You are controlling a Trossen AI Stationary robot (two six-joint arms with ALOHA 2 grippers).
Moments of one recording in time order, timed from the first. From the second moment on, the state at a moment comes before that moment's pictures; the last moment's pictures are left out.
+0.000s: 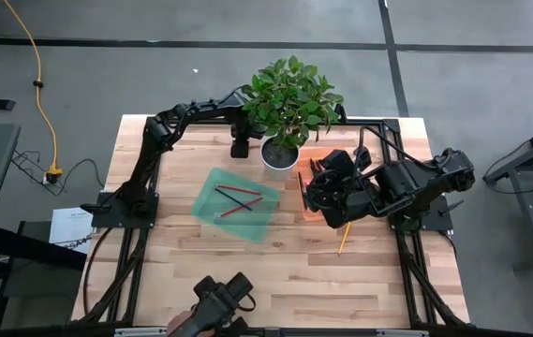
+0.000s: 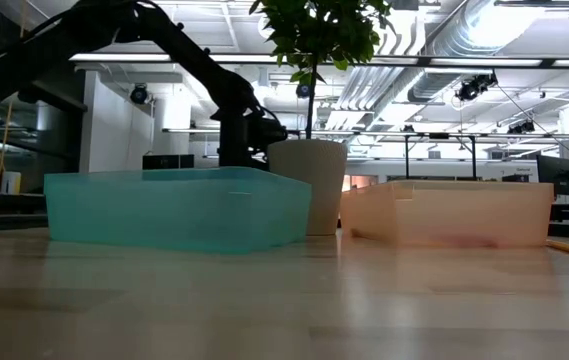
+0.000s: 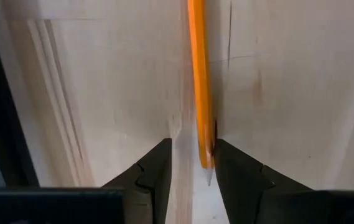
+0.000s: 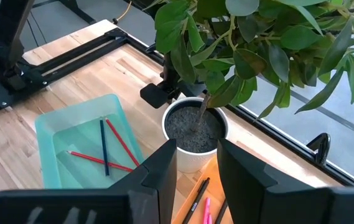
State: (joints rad) left arm 0.77 2.26 1.77 -1.05 -0.02 0.68; right arm 0.39 1.63 1.98 -1.48 0.93 0.99
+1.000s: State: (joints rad) left arm 0.77 2.26 1.77 -1.05 -0.04 0.68; right arm 0.39 1.63 1.98 -1.48 0.93 0.99
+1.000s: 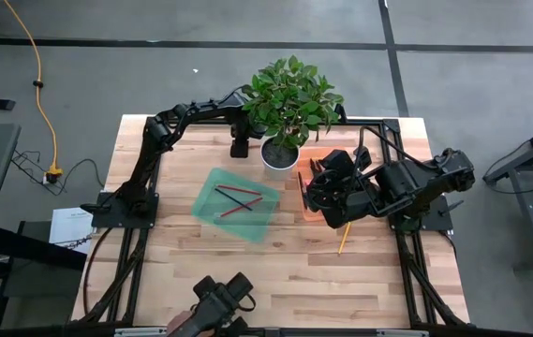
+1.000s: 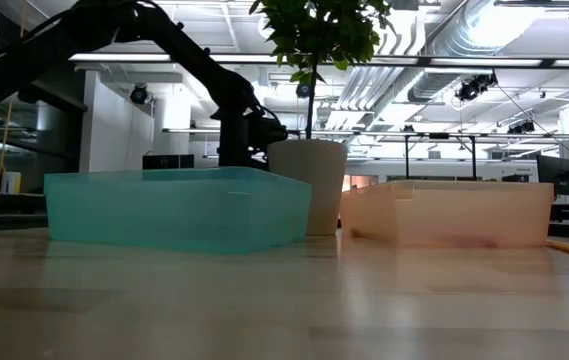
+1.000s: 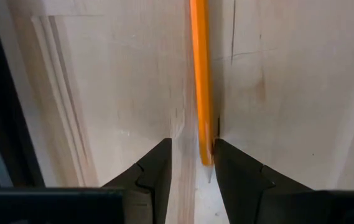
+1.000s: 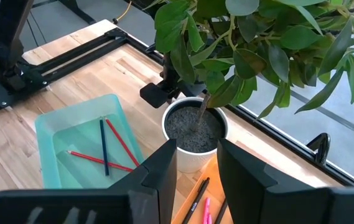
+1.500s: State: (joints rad) left arm 0.77 2.26 1.77 -1.05 0.03 0.68; right arm 0.39 1.63 1.98 -1.48 0.93 0.99
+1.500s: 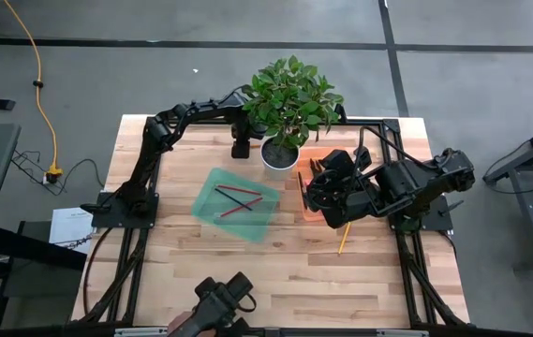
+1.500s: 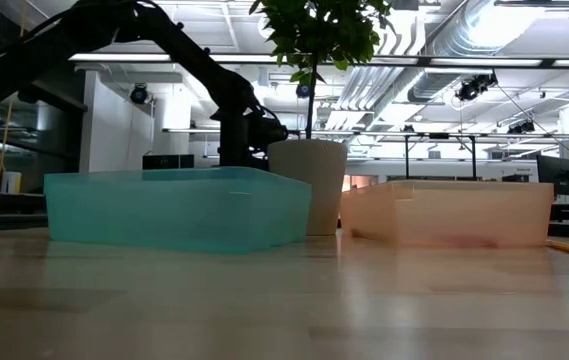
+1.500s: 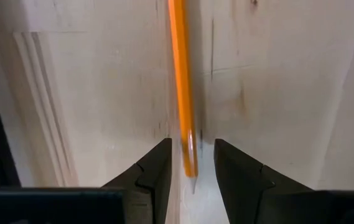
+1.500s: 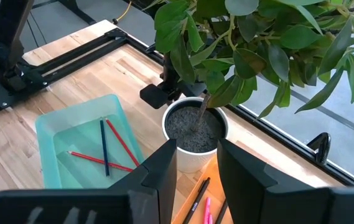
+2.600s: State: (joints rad) left arm 0.78 2.29 1.78 -1.05 0.01 0.69; right arm 0.39 1.63 1.98 -1.49 0.93 1.01
